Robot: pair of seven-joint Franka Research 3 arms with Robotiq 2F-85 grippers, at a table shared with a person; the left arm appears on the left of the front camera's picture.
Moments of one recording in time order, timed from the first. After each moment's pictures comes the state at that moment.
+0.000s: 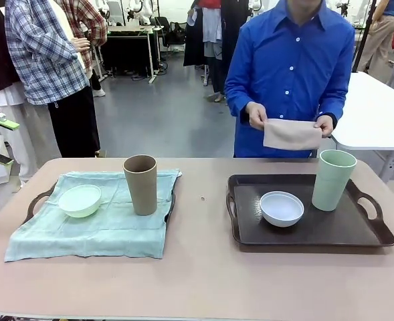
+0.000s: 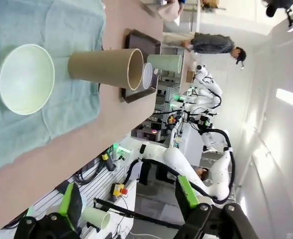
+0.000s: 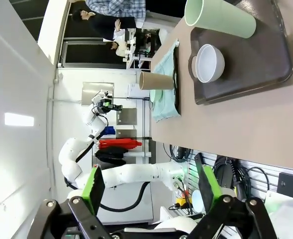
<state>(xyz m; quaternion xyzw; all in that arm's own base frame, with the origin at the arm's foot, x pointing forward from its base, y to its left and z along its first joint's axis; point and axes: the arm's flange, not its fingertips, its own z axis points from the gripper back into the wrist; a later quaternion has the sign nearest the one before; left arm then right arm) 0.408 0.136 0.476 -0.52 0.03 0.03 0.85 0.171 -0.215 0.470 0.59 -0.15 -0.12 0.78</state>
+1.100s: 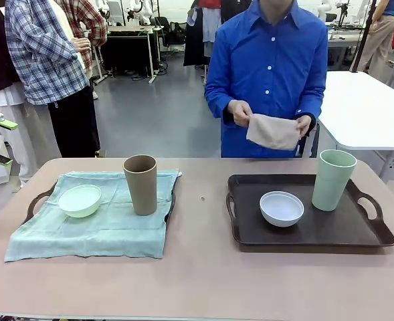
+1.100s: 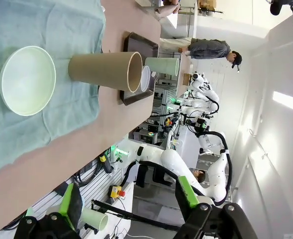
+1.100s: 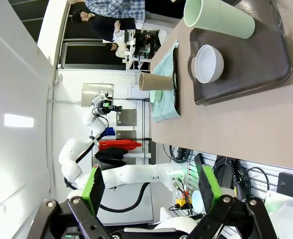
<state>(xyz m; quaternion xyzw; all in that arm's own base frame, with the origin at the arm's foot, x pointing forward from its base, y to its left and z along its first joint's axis) 0.408 0.141 0.473 -0.53 0.03 0.04 0.85 0.169 -0.216 0.470 0.59 -0.16 -0.12 0.78</state>
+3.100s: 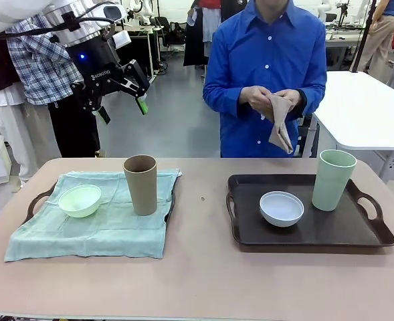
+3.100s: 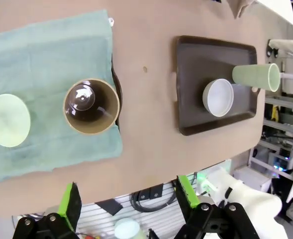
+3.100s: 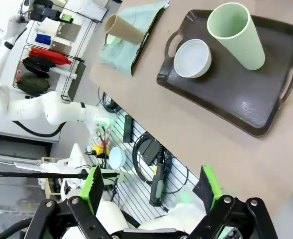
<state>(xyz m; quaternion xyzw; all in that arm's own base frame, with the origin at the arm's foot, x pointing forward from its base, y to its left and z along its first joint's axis) 0.435 -0.205 0.608 -0.15 -0.04 -0.02 0.99 0.281 -0.185 0.534 0.43 -0.14 0.17 0.87</state>
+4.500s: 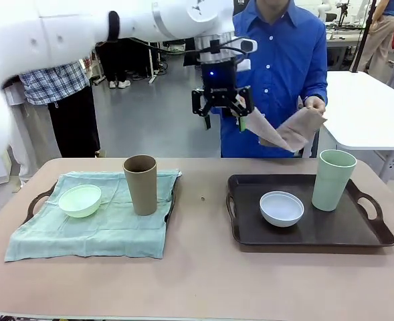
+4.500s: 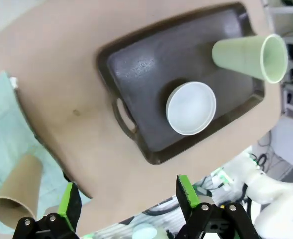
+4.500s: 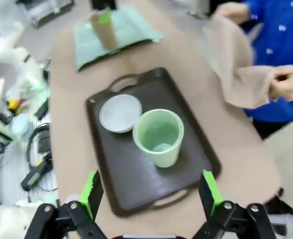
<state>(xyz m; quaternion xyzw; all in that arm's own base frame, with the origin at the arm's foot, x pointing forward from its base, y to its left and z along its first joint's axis) 0.539 -0.455 0.544 -0.07 0.04 -0.21 0.98 0.476 -0.162 0.550 0.27 -0.29 0.48 0.78</state>
